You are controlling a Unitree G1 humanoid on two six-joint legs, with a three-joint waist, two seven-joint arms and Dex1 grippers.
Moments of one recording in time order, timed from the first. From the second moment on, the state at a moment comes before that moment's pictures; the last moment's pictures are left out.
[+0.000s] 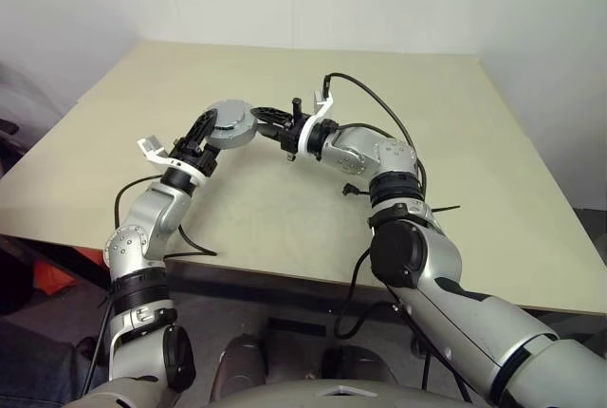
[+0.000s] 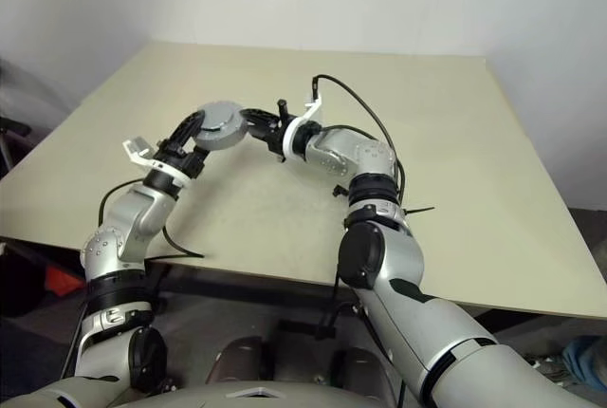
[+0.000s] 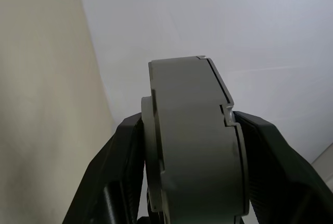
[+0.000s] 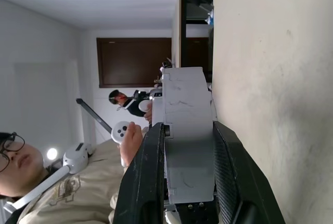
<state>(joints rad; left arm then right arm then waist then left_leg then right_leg) -0.44 0.14 0.51 0.20 -1.69 0.75 0.03 -1.13 0.13 -0.72 0.84 1.03 1.12 -0.07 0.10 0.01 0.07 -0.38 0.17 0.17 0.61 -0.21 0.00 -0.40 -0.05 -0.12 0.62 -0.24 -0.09</state>
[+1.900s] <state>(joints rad) -0.34 0.15 0.72 0.27 -1.39 0.48 0.10 -1.09 0.08 -0.63 0.81 0.98 0.95 -0.02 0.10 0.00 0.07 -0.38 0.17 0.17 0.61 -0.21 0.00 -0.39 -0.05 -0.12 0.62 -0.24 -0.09</state>
